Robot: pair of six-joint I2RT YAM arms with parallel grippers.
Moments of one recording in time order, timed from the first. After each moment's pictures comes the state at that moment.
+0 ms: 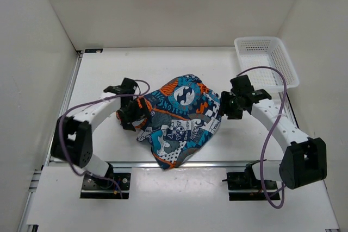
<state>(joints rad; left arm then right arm) -0.32 1.44 1.03 -0.86 0.18 -0.70 0.33 1.28 0.98 -0.79 -0.09 0.43</state>
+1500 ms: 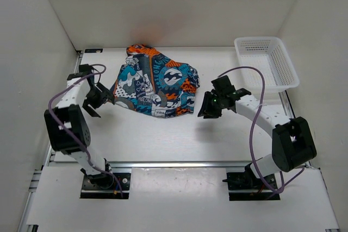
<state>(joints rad) 0.16 1.63 1.25 -0.96 -0.02 -0.64 0.48 1.47 0.98 -0.55 -0.25 0.63</state>
